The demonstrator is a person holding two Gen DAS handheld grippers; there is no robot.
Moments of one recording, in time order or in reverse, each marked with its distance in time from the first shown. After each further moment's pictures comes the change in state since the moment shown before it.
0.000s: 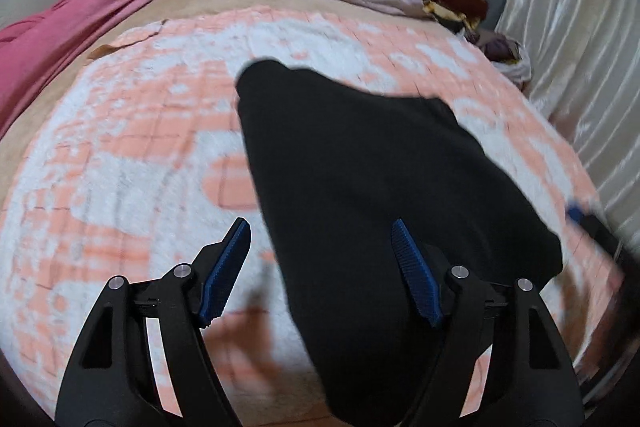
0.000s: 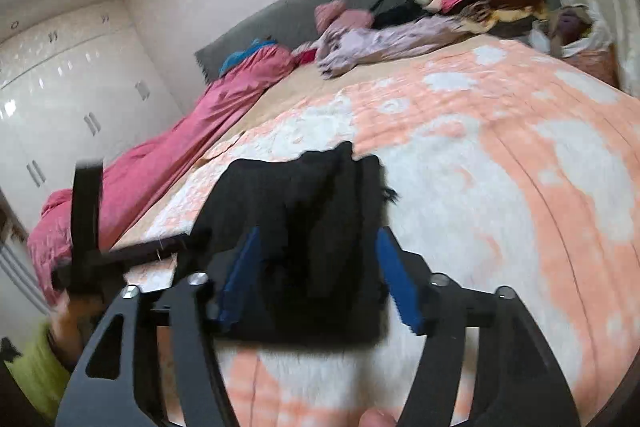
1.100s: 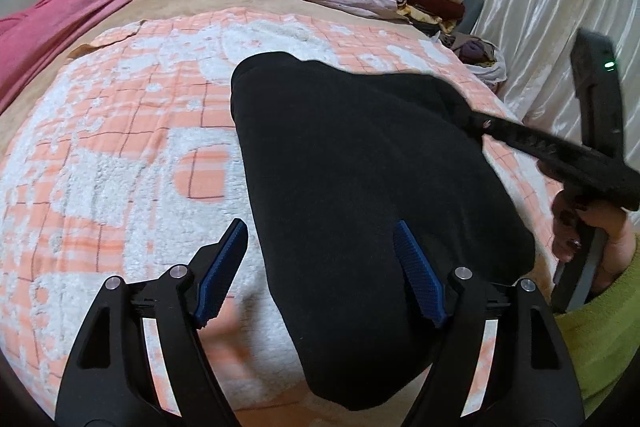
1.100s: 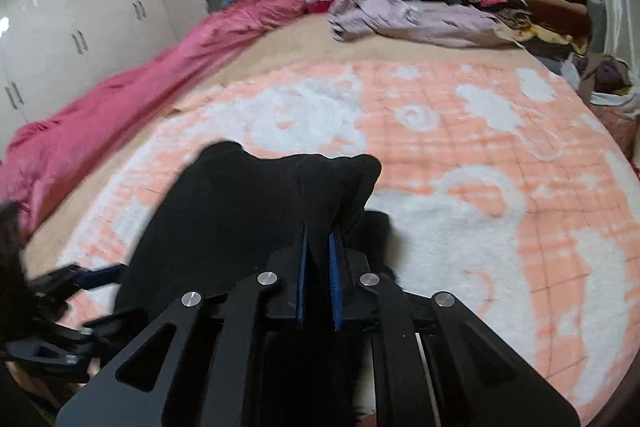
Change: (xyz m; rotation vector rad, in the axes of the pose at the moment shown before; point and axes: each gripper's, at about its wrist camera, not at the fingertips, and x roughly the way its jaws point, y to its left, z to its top) left arm -0.007 -0.007 -0.007 0.003 -0.008 -0.104; right arm 0.094 0.005 0.064 -0.204 0.199 -0.142
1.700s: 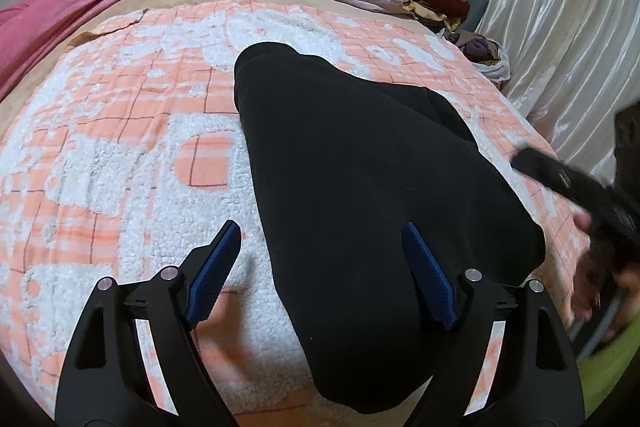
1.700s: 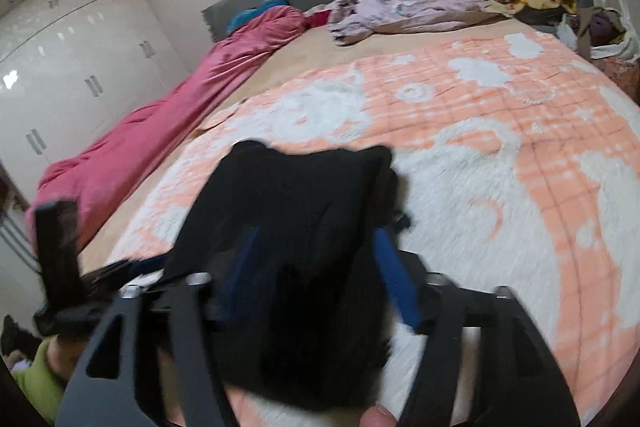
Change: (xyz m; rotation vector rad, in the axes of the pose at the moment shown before) left arm 0.005 0.006 -0.006 -0.025 0.016 -0.002; right arm -0.045 -0.005 -0.050 0.134 -0.068 0.160
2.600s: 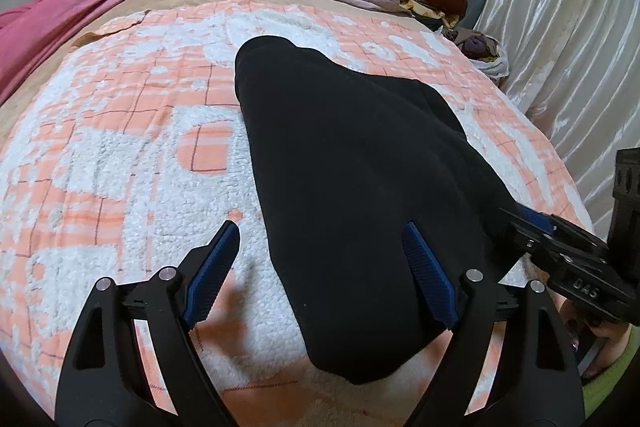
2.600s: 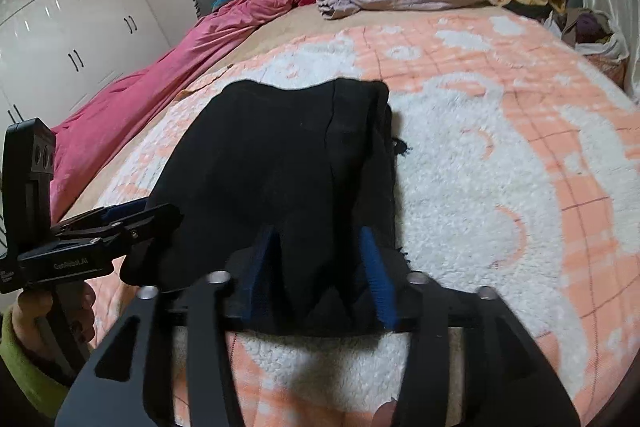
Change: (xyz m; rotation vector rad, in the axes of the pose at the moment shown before) left arm -0.011 -0.004 -0.011 0.008 -0.001 0.003; right arm 0.002 0.020 -0.046 -0.025 0.038 -0.131
